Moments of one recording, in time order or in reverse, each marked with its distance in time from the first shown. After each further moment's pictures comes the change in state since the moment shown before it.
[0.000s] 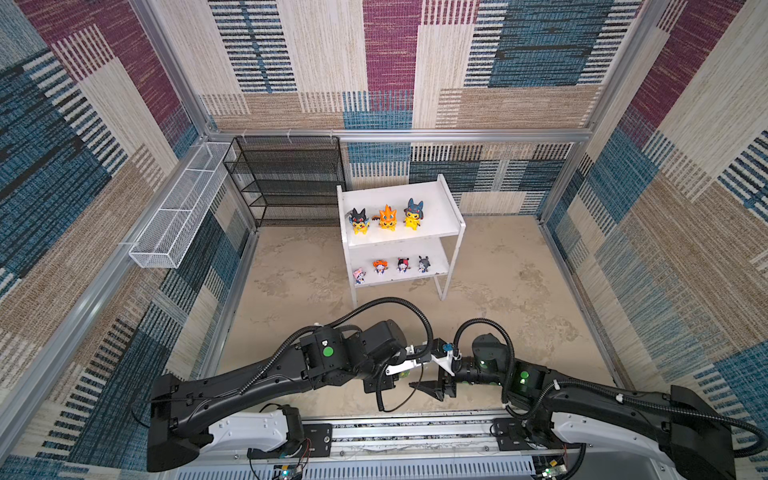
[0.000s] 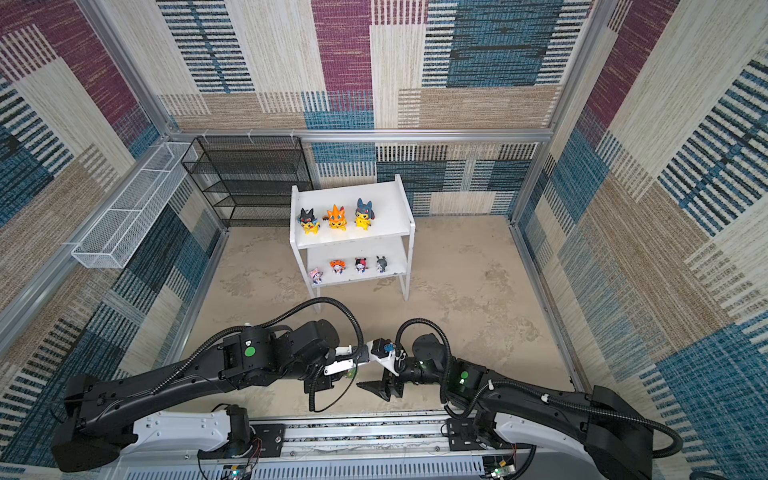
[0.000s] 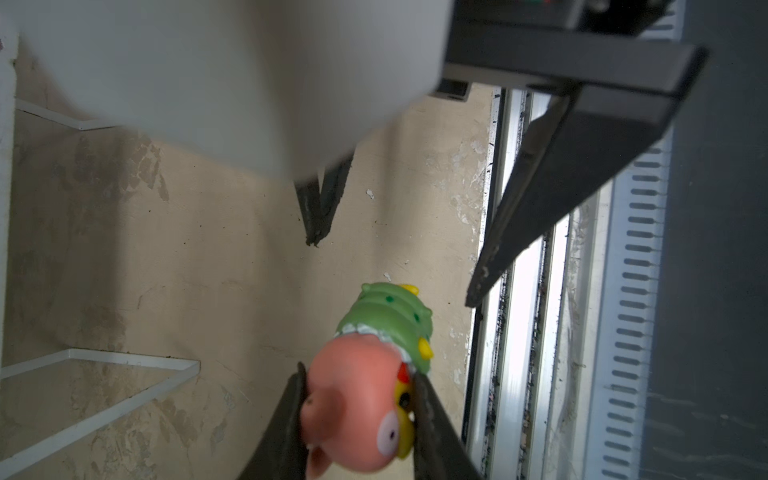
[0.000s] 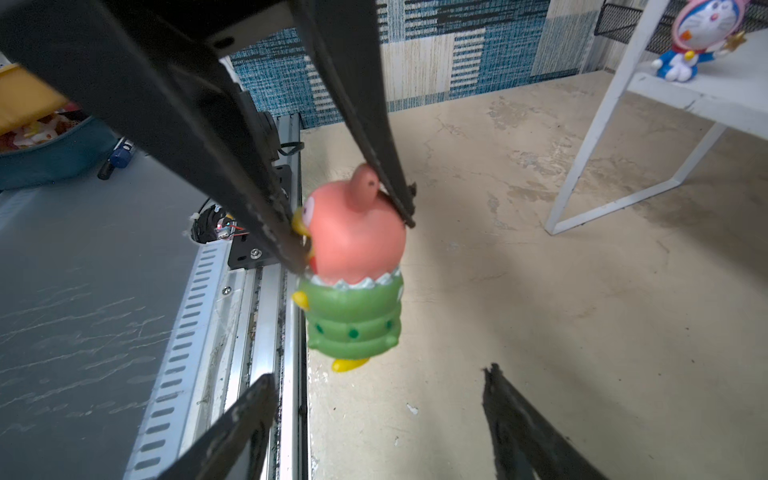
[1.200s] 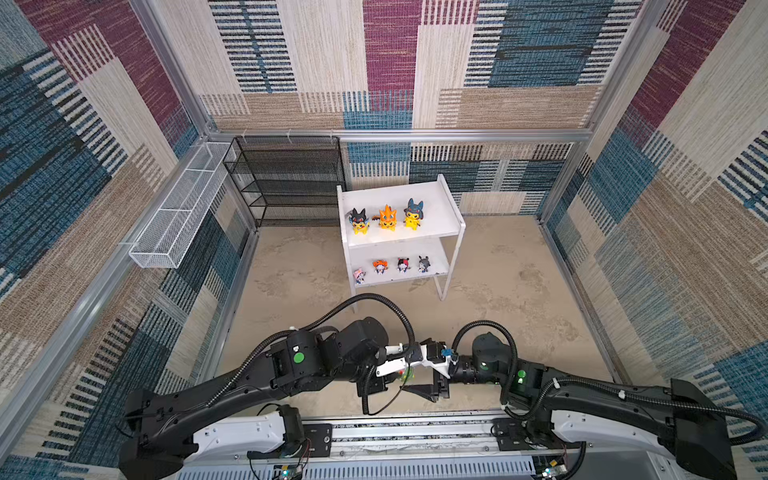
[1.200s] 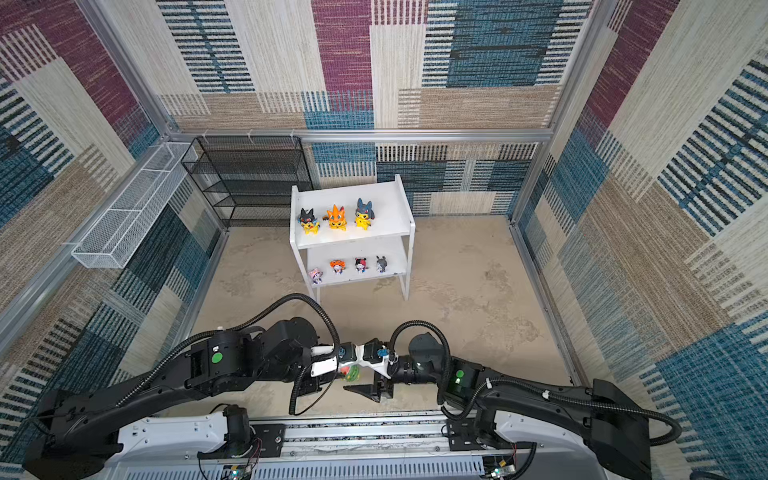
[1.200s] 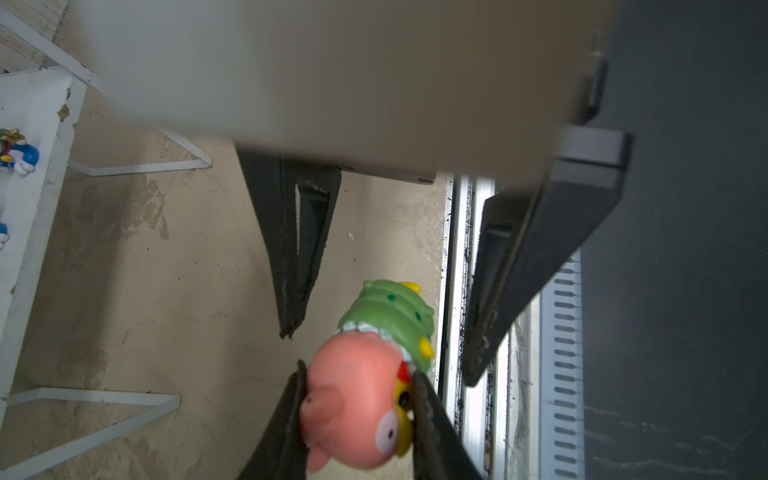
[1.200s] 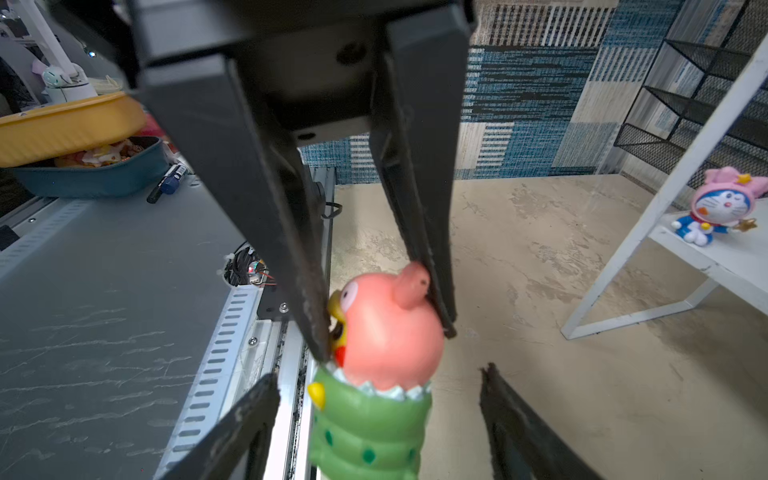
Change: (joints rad) left arm 0.011 -0.130 -0.010 0.039 0.119 -0.026; right arm 0.080 0.026 0.077 0.089 -0.021 -0.052
